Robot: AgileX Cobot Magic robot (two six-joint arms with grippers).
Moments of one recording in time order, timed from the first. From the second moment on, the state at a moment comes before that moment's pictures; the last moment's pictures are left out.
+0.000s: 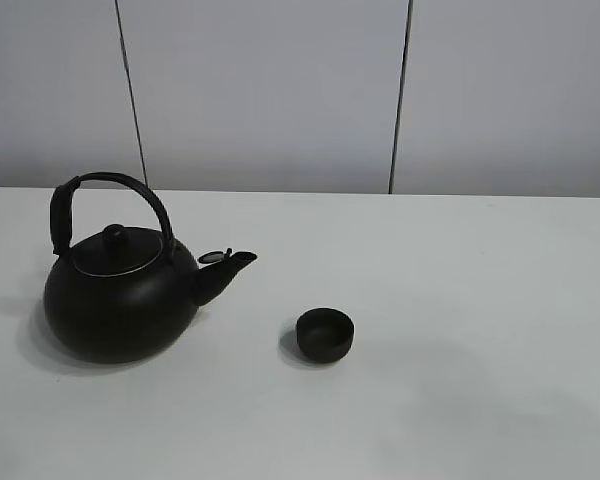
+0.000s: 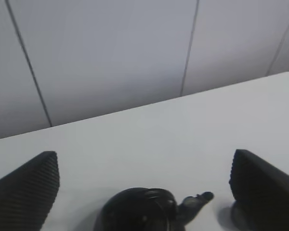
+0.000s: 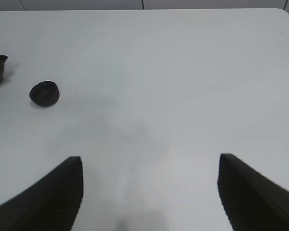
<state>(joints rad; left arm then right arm) -0.32 1.01 -0.77 -0.60 0.23 0.62 0.15 -0.02 -0.47 -0.06 1.08 0.06</state>
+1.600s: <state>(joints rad) -0.31 1.56 -0.25 0.11 -0.99 -0.14 0.15 -0.02 -0.47 -0.06 1.08 0.06</state>
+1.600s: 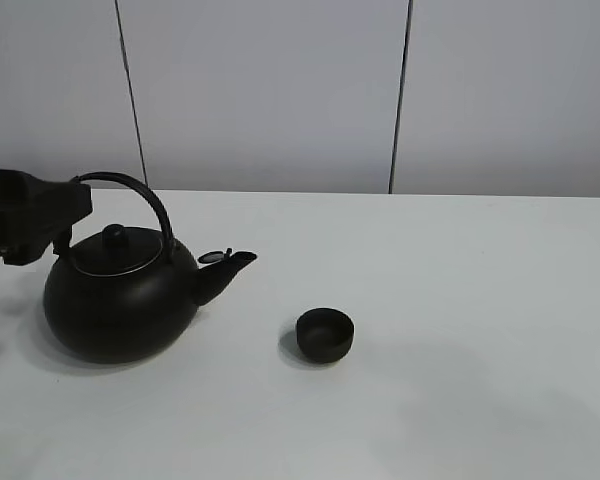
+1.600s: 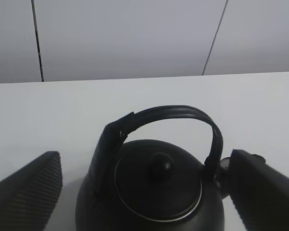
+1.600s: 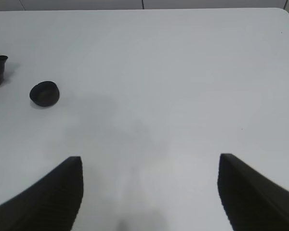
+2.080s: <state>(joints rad) -0.31 1.72 -0.25 0.09 -1.13 -0.08 0.15 -0.02 -0.47 -0.06 1.08 0.06</state>
